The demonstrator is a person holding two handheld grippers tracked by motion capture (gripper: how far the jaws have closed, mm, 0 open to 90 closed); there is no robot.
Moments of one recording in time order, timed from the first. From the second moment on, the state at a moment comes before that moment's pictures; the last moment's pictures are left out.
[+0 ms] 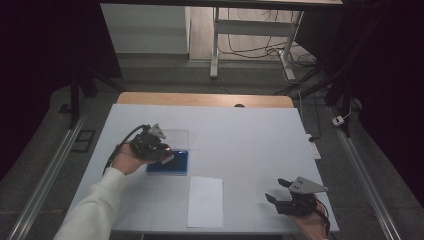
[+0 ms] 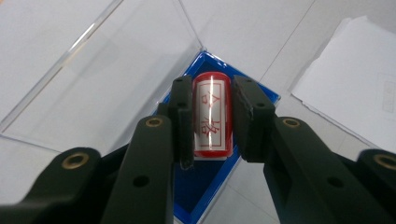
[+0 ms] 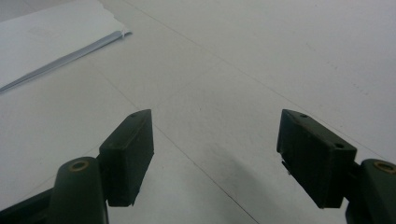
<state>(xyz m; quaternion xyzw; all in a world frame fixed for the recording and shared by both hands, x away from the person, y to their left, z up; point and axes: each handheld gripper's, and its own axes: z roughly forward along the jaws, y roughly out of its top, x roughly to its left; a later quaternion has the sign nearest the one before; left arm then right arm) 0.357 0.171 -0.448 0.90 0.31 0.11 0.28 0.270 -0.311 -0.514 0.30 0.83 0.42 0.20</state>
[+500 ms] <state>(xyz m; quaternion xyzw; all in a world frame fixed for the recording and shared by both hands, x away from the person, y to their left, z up) 0.364 0.171 -0.464 0.90 0.33 0.10 0.25 0.270 -0.311 -0.515 0.31 0.83 0.42 0.20</state>
